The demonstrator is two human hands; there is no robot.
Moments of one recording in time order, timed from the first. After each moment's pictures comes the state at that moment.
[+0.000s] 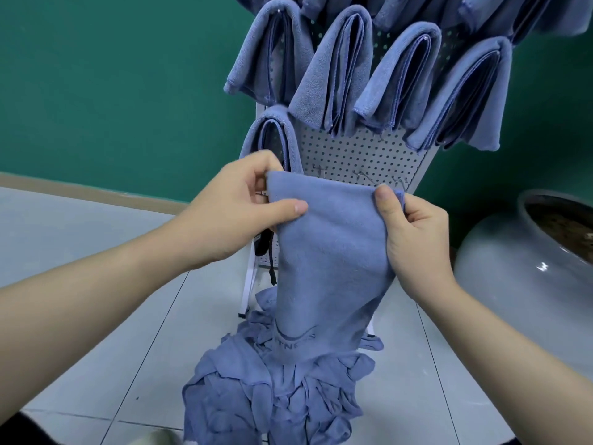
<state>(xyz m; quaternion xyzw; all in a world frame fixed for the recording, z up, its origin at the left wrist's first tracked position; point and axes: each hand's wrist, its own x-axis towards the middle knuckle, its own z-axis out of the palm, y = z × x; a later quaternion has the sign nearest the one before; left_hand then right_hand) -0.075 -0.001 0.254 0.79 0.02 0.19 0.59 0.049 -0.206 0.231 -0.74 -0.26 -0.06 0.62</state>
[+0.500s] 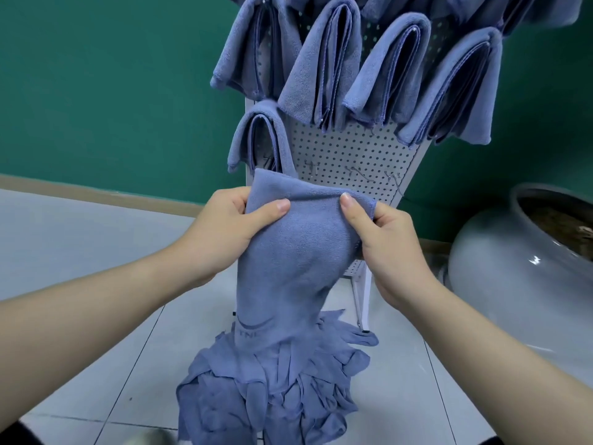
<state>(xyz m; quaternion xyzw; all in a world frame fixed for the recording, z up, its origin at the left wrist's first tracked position) -0.062 -0.010 0.220 0.73 0.14 0.16 0.64 0.040 -0.196 0.227 -0.70 -0.21 0.11 0.68</state>
